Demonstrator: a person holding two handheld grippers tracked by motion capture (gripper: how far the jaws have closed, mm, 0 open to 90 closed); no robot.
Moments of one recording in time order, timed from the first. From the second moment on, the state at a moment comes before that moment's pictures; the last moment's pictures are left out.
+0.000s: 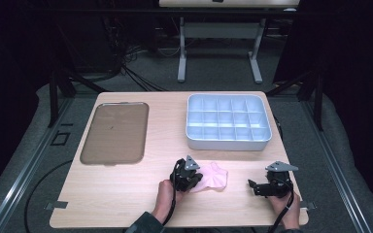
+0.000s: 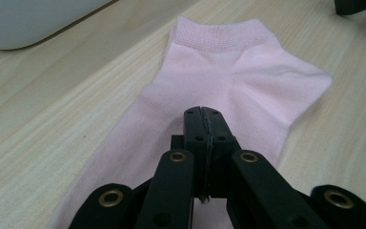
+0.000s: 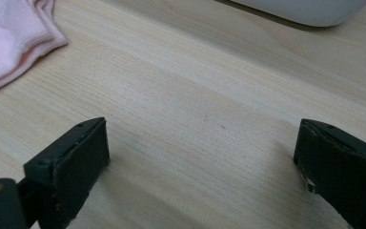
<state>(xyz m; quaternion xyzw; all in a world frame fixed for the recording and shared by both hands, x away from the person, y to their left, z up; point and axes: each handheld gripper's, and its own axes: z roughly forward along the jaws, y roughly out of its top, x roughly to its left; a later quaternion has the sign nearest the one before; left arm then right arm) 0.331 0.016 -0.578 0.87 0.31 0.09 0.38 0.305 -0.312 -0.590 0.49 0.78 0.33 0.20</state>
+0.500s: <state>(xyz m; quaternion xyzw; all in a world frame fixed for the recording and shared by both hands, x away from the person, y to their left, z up) 0.315 0.013 -0.580 0.86 0.31 0.08 0.39 0.305 -0.312 -0.590 0.49 0.78 0.33 0.21</state>
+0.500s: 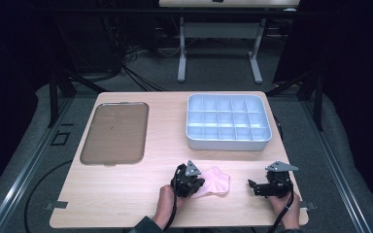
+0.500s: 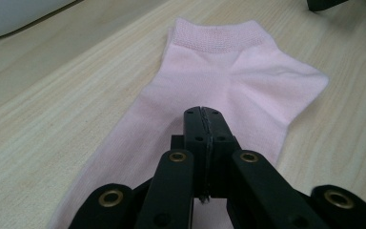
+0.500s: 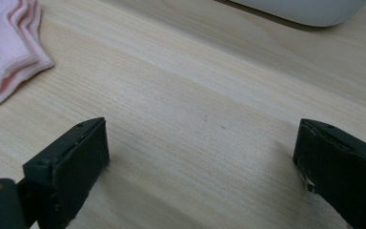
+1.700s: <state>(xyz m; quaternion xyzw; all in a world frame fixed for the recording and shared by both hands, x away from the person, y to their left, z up) 0.286 0.049 -0.548 0.83 0.31 0.12 0.45 0.305 -0.311 -0.590 0.49 0.78 0.33 0.21</state>
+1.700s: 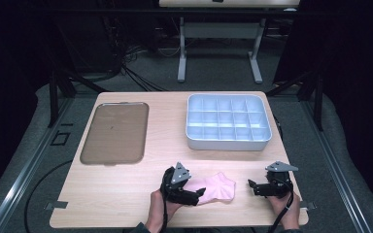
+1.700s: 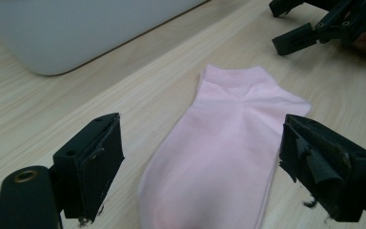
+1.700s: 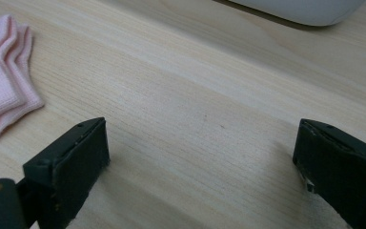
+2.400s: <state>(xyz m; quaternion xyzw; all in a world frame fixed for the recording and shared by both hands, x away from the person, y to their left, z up) 0.284 0.111 -0.583 0.80 0.38 0.13 0.45 0.303 -0.309 -0.589 0.49 0.78 0.33 0.22</state>
